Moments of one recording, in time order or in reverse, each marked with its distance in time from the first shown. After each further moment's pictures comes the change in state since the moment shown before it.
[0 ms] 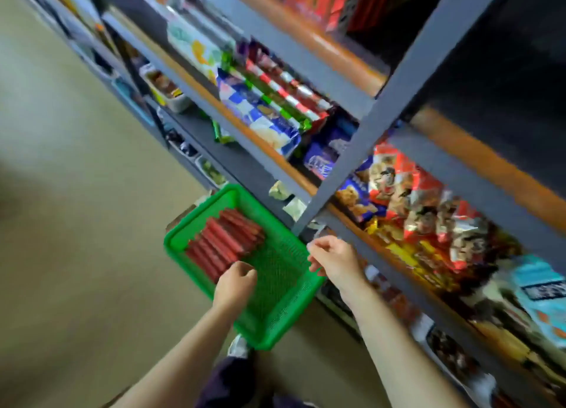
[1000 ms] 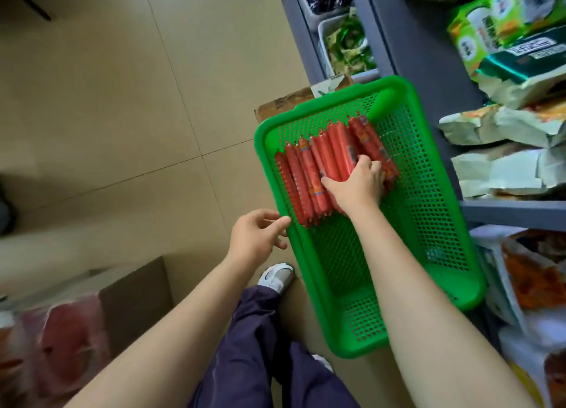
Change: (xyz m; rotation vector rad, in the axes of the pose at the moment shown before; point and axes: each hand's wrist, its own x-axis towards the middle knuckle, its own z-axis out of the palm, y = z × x) left_hand 0.150 -0.218 -0.005 -0.658 0.145 -0.271; right_hand 0.246 0.159 0.283 -0.943 0.026 -0.179
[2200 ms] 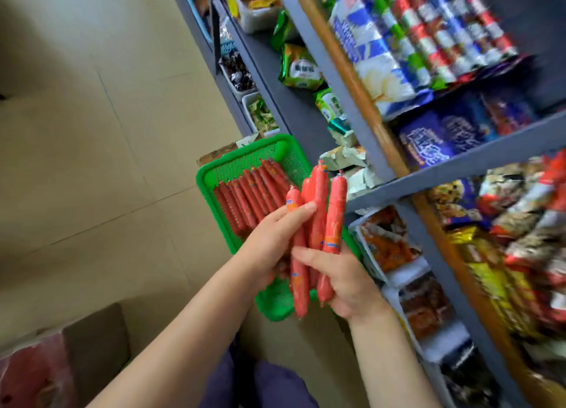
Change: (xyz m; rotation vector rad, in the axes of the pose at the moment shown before) left_hand -0.230 0.161 0.054 -0.433 -0.632 0.104; right_hand -0.248 0.015 -0.238 1.318 -0.550 0.024
